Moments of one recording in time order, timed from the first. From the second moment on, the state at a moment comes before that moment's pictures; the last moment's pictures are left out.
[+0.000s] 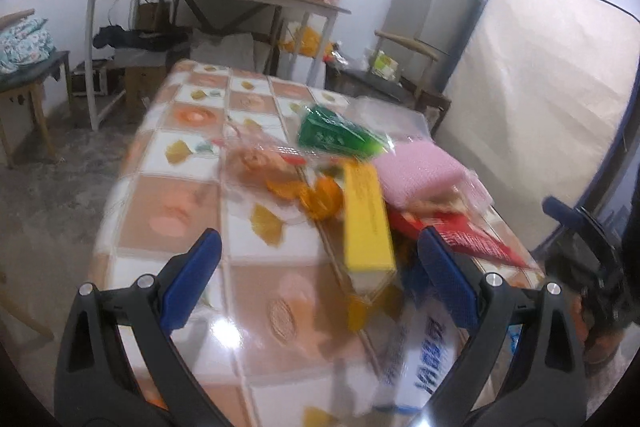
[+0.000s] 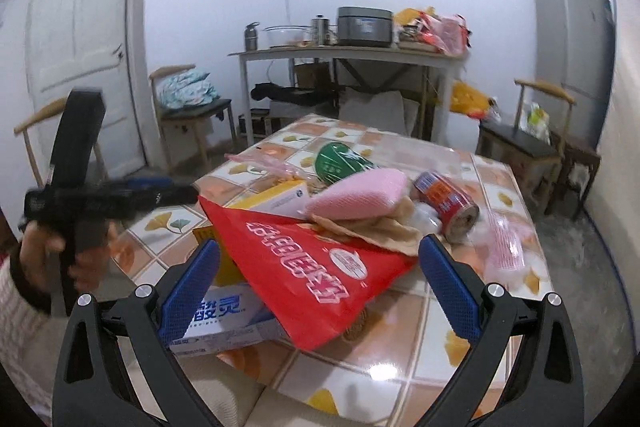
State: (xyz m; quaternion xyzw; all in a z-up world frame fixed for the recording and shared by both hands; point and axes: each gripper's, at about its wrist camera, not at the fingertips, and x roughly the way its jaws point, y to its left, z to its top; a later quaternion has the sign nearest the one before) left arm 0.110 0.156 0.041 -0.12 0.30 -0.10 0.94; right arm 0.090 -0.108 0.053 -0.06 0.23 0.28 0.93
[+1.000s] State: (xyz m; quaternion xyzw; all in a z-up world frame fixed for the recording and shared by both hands) left arm 0.202 0.172 0.010 -0.28 0.41 -0.17 0.85; right arm 0.310 -0.153 0.013 0.22 0.49 0.32 0.78
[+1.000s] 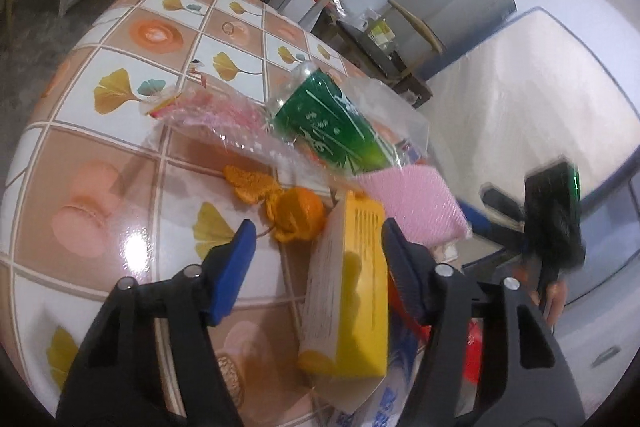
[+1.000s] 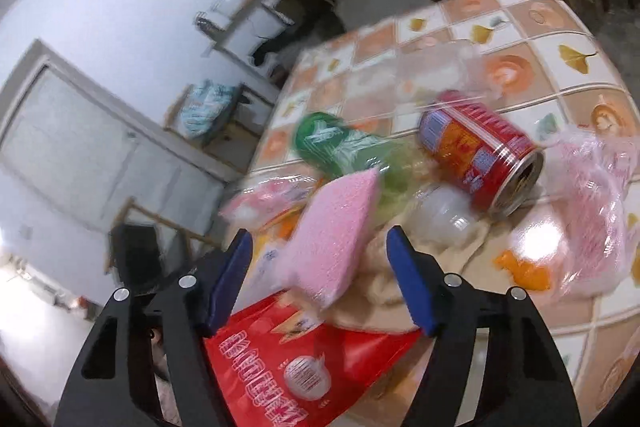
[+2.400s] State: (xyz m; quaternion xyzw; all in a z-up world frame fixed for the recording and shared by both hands) left arm 0.186 0.148 0.026 -0.18 0.40 -0.18 0.88; right arm 0.288 -0.150 0.073 0.15 0.42 0.32 0.84
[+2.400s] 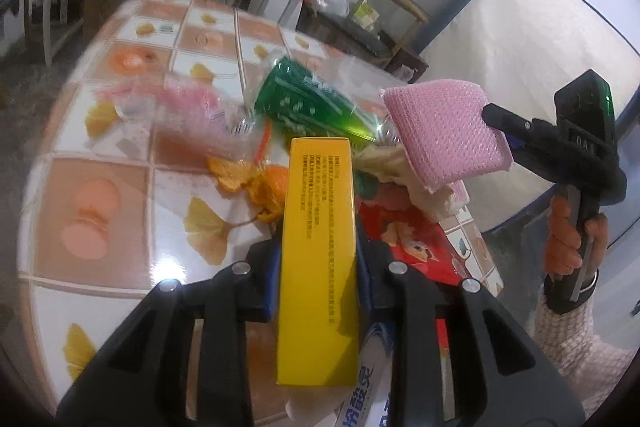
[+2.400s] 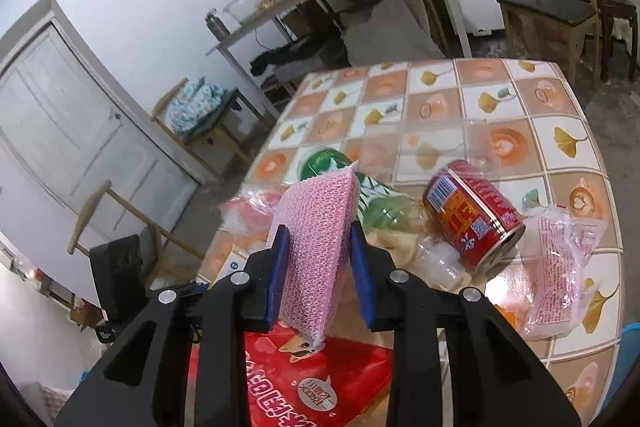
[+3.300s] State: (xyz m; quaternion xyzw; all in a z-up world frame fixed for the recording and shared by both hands) left arm 0.138 0.139 0.106 -0.18 0.25 -0.19 0.93; right arm 0.246 -0.224 0.108 0.27 0.33 0.37 0.83
